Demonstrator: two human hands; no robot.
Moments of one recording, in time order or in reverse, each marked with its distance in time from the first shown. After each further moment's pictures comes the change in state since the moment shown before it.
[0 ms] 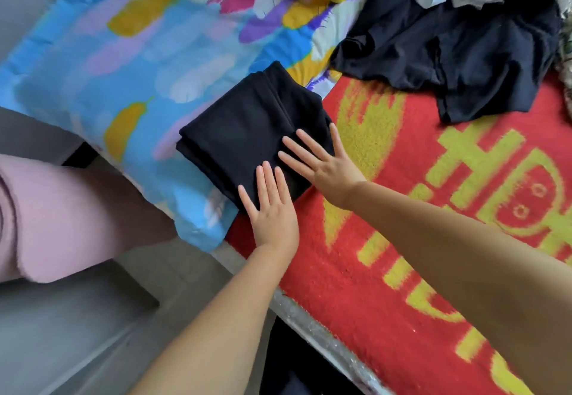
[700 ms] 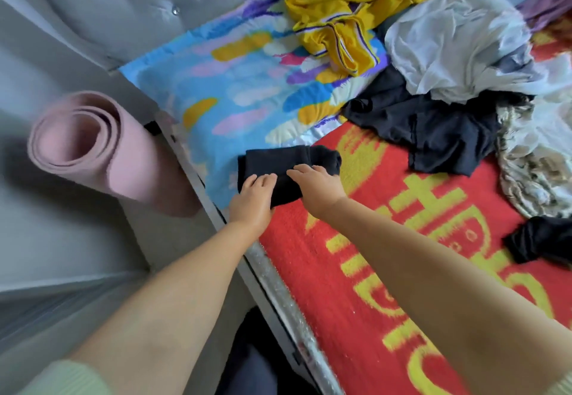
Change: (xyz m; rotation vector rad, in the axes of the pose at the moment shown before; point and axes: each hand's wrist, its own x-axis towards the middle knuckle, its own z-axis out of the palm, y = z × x) left_hand -0.076 -0.038 -0.079 -0.388 -0.026 -0.048; right_hand -0.075 -0.044 -0.130 0.350 -0.207 0.128
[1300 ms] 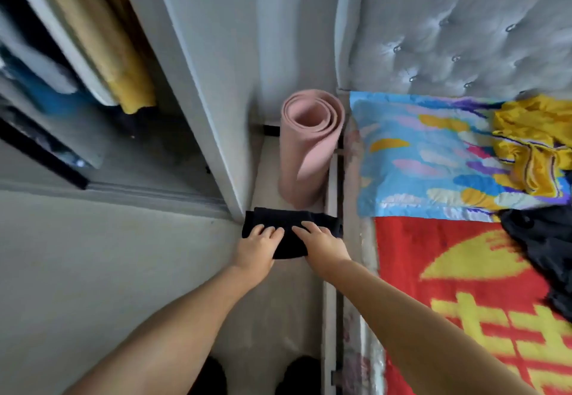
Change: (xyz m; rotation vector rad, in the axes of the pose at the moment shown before) left_hand -0.312 -0.156 0.009 -0.052 0.079 -0.433; right_hand -0.131 -0.261 0.074 -0.261 -0.170 -0.499
